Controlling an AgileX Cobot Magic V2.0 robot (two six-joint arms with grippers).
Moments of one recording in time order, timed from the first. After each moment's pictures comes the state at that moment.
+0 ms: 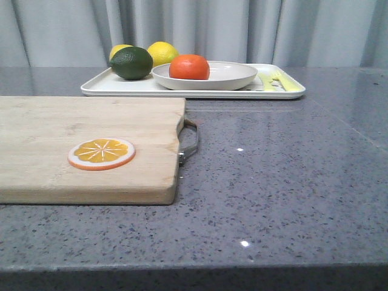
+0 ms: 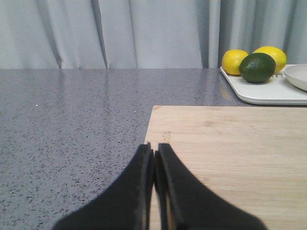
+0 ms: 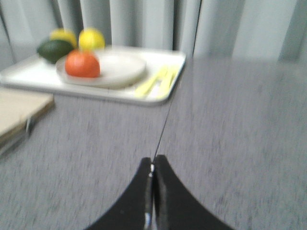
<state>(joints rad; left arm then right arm) 0.08 0.00 0.00 -0.13 0.10 0.07 0.22 0.14 -0.15 0.10 0.12 -0.03</state>
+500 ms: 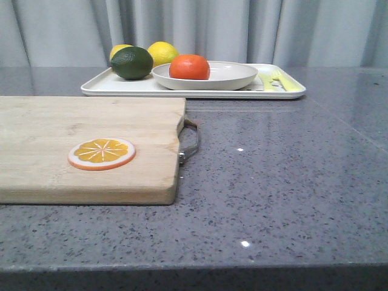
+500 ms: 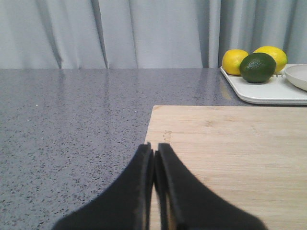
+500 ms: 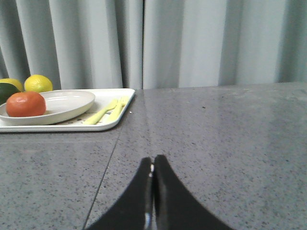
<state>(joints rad) 0.08 0.00 0.00 -0.13 0.10 0.07 0.04 -0.01 0.03 -0.07 -0.03 0.19</state>
